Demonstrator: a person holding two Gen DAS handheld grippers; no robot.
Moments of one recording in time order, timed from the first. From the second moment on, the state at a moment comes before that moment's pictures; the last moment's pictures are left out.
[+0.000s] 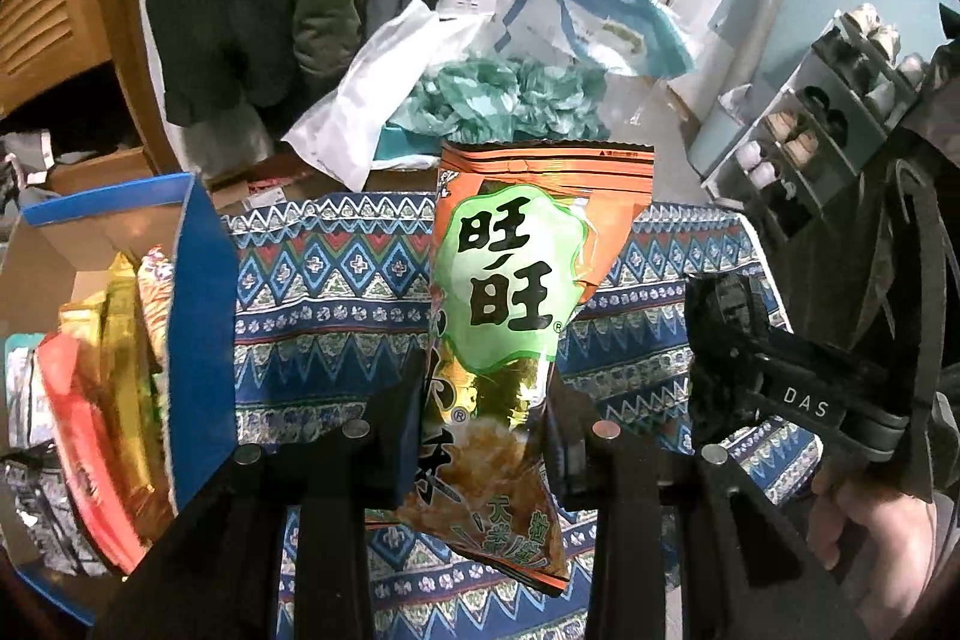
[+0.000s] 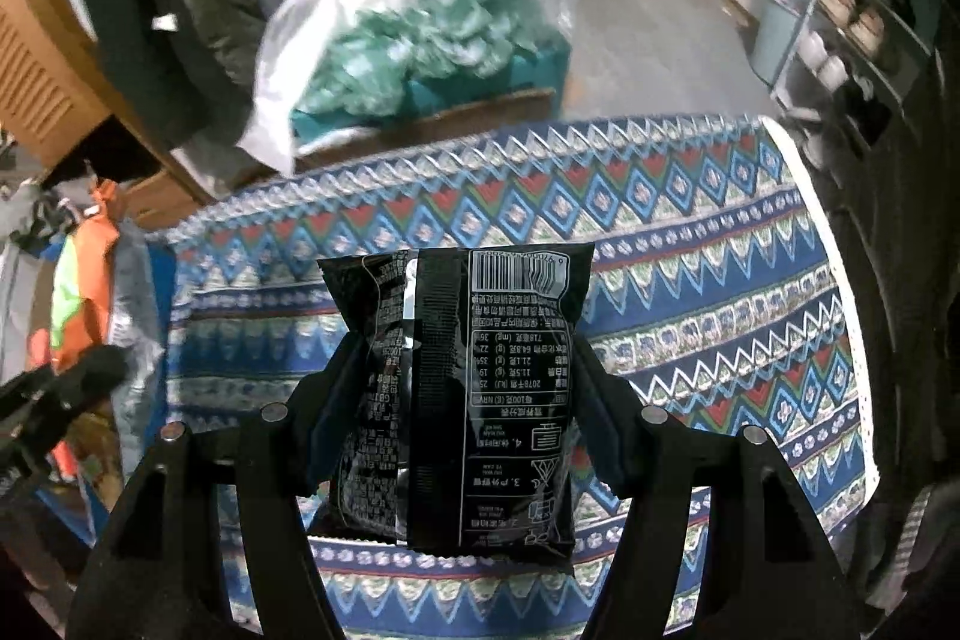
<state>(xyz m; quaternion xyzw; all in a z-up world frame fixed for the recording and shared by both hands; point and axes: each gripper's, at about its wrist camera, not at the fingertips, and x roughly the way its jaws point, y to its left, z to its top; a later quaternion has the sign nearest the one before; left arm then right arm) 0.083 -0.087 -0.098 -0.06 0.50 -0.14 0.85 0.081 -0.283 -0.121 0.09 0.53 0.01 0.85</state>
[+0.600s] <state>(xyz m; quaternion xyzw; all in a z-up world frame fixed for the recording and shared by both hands) 0.051 -0.003 -0.063 -0.09 0.47 -0.09 0.88 0.079 -0.188 -0.079 0.05 0.50 0.11 0.86</state>
